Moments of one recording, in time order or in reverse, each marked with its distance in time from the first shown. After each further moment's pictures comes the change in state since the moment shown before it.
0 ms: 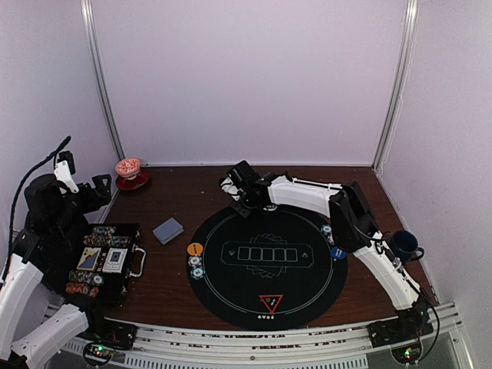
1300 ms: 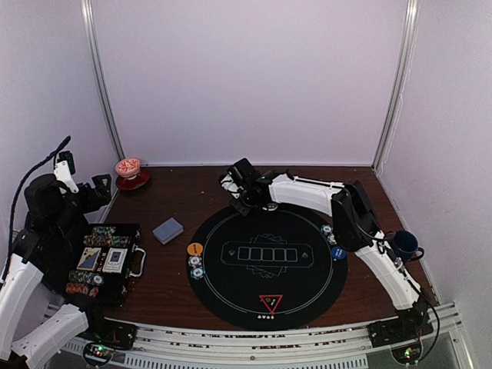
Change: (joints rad) left arm 0.000 0.000 0.000 0.000 -0.004 0.000; right arm 0.002 -0.025 -0.014 0.008 -0.005 0.023
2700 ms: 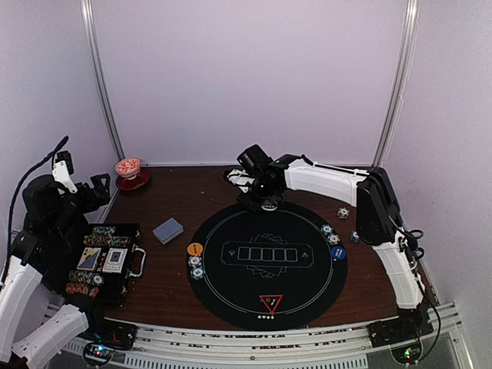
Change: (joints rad) left arm -0.002 -0.017 0.000 0.000 -0.002 0.000; right arm -0.011 -0.250 -0.192 -0.142 -0.177 0.001
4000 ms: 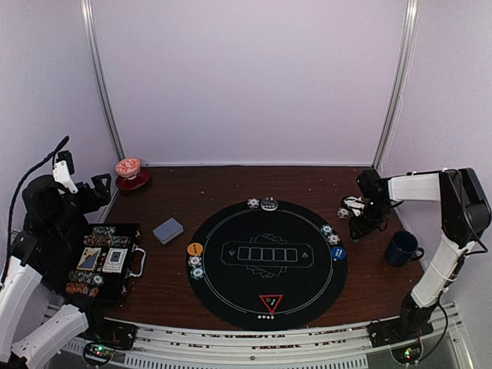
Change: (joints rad) left arm -0.013 -0.004 0.001 0.000 0.005 0.003; right arm -0.615 -0.616 -1.047 0.071 -0.081 -0.069
